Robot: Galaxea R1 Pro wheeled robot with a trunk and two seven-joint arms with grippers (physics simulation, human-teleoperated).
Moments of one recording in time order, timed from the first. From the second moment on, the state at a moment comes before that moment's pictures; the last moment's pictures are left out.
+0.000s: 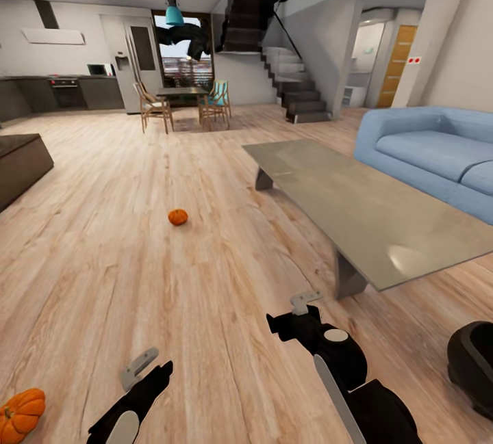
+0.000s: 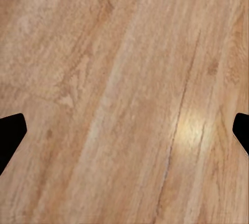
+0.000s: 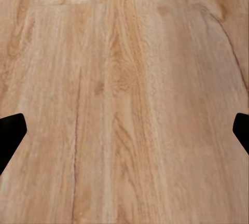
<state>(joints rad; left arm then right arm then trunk) -0.07 0.01 -0.09 -1.36 0.81 0.30 0.53 -0.30 0.00 0.36 -1.62 -0.13 0.82 -0.11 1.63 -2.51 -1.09</state>
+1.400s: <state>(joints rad) -0.06 0.01 -0.06 -1.35 0.82 0.25 0.54 -0.30 0.00 0.35 -1.62 -0.13 0.83 -0.10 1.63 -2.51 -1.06</state>
